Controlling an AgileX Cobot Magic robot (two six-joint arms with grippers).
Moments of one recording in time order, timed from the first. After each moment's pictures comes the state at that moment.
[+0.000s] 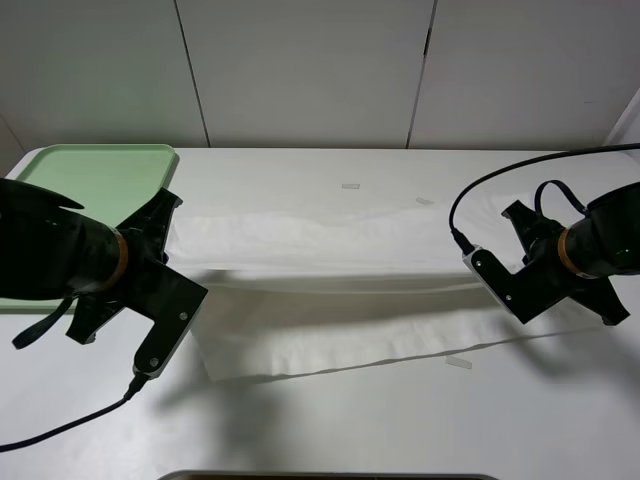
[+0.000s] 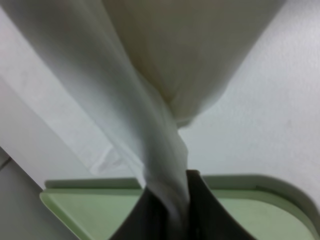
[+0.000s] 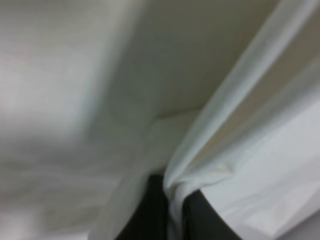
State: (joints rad) left arm -0.74 1.56 -0.55 1.15 0.37 0.35; right arm 0.22 1.71 -0.59 -1.55 0.28 -0.47
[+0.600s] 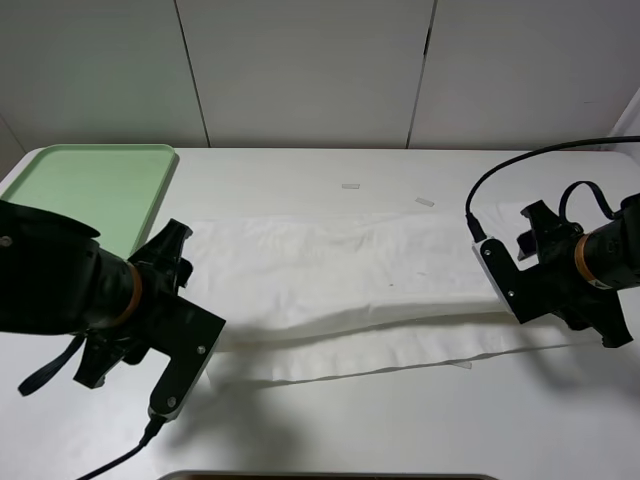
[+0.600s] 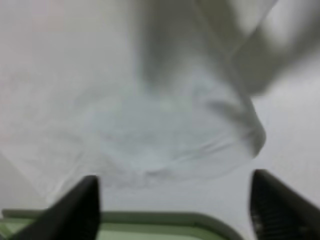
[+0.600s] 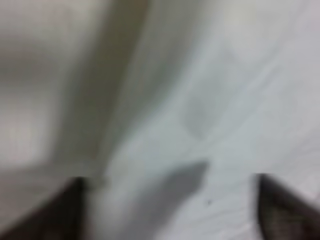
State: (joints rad) left arm -0.88 1.56 -0.54 0.94 0.41 0.35; right arm 0.22 1.61 -0.48 -1.36 0.25 -0.47
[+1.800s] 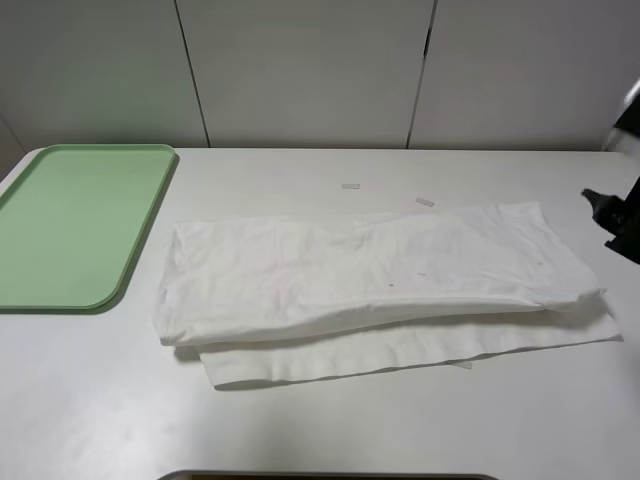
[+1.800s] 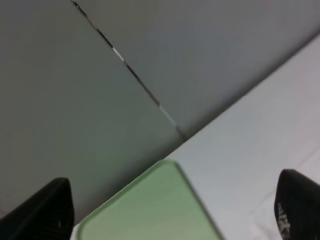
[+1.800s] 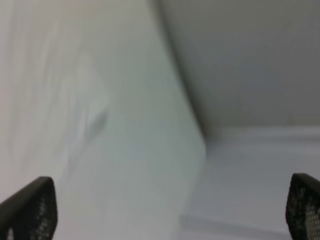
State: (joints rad) left arm -0.92 0.79 -0.86 0.93 0.76 -0.36; right arm 0.42 0.99 -0.49 -1.20 0.56 0.18
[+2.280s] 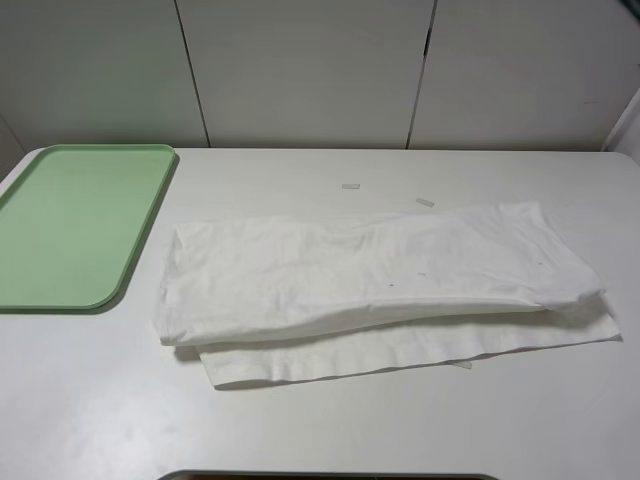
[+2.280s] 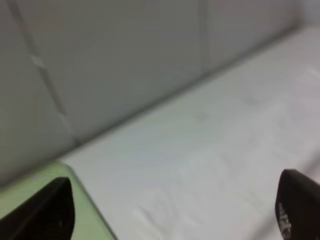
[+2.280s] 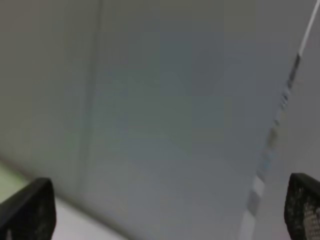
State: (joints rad) left arm -0.92 0.31 -0.86 0.44 0.86 -0.17; right arm 0.42 0.60 -0.49 -0.63 -0.13 0.33
